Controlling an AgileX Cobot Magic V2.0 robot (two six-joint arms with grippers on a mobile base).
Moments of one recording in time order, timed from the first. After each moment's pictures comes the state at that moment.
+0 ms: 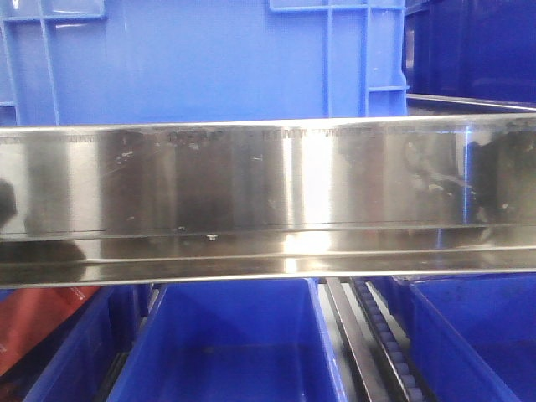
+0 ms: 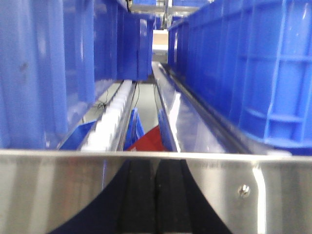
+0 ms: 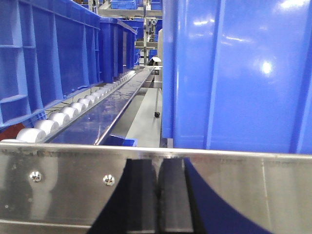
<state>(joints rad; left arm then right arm) 0.02 0.01 0.00 -0.01 0.13 0.00 0.27 0.00 0.00 -0.02 0.10 0.03</state>
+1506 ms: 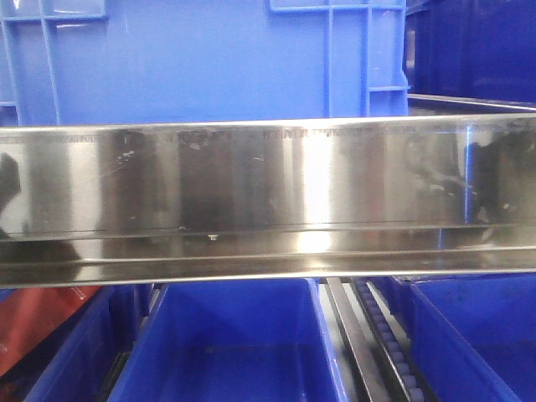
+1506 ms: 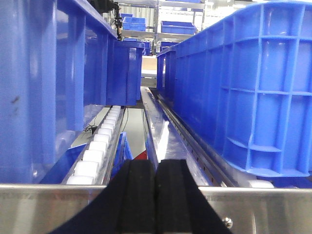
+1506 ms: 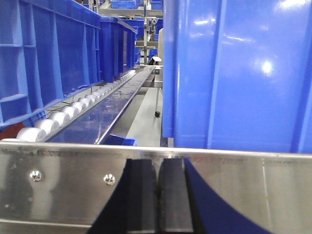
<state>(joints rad) -0.02 0.01 0.00 -0.04 0.02 0.00 0.27 0.00 0.00 -0.01 0.10 0.03</state>
